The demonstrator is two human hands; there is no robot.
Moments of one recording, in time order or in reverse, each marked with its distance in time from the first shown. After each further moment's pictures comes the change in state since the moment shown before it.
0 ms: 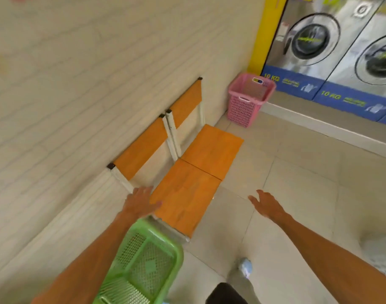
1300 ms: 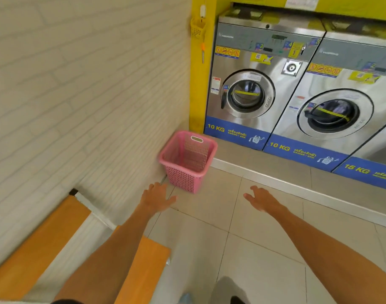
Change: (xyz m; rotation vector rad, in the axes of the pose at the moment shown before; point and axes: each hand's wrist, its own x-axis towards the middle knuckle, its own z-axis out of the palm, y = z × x) left_hand 0.633 0.576 -0.233 0.026 0.035 0.204; right_hand 0.588 0.206 -0.508 0.011 0.067 0.076
